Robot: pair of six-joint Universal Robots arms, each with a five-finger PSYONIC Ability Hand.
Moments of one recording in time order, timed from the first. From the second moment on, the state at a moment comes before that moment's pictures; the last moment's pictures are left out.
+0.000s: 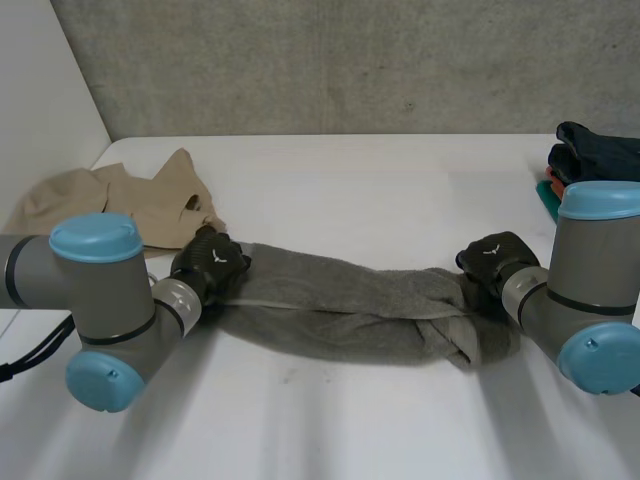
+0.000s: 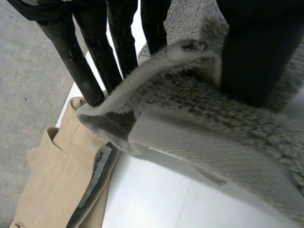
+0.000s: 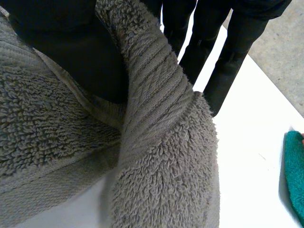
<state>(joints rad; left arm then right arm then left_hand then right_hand) 4.32 -2.19 -1.53 3.35 -1.48 4.01 1.89 -0.98 1.44 0.02 1.54 2.55 0.77 0.74 0.74 0.74 0.56 1.11 1.18 1.19 1.20 1.01</state>
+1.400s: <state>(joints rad) 4.39 -2.32 -0.82 3.46 -1.41 3.67 1.89 -1.04 1.11 -0.26 1.61 2.56 1.16 1.20 1.19 1.20 0.98 1.11 1.18 1.19 1.20 1.01</state>
